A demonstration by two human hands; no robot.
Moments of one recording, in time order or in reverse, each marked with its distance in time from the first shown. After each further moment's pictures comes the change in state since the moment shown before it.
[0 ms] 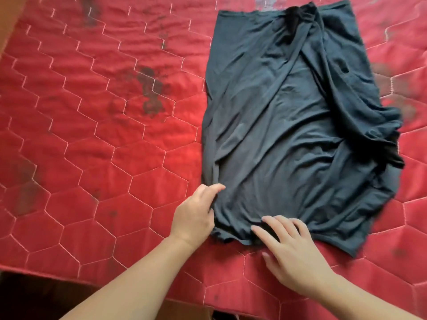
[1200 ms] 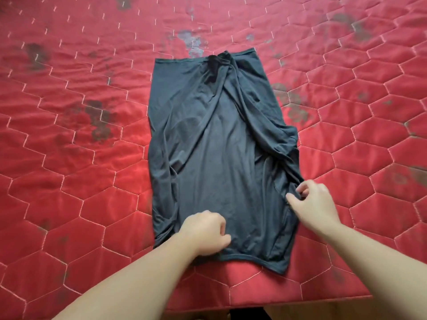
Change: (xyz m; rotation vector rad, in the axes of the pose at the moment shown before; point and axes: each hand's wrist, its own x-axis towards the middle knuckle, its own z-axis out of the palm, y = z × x) left_hand 0.002 0.116 0.045 0.327 -0.646 0.117; right_hand -0.054 0.118 -0.069 0.476 0.262 1.053
